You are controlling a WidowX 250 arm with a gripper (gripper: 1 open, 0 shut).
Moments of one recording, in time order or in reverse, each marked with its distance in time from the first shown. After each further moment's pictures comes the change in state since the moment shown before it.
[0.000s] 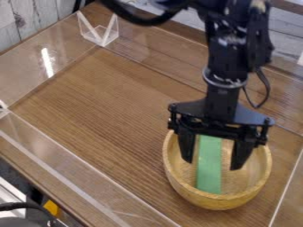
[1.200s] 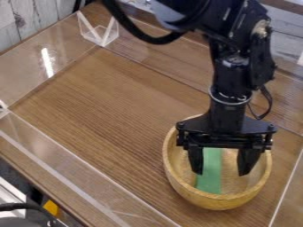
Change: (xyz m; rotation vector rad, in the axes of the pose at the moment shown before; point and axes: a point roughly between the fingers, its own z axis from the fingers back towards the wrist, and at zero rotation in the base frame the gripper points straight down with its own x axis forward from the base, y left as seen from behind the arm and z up) arm 0.009 -0.007 -0.018 -0.034 -0.021 0.170
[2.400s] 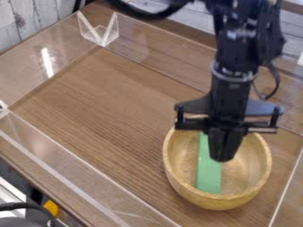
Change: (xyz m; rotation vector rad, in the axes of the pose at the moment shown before) arm -0.001 0.005 0.038 0.000 -0.004 0.033
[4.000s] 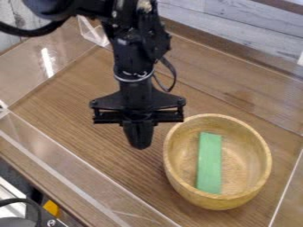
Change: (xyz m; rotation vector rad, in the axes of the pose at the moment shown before) arm 0.027 0.094 -0.017 0.007 -0.107 0.075
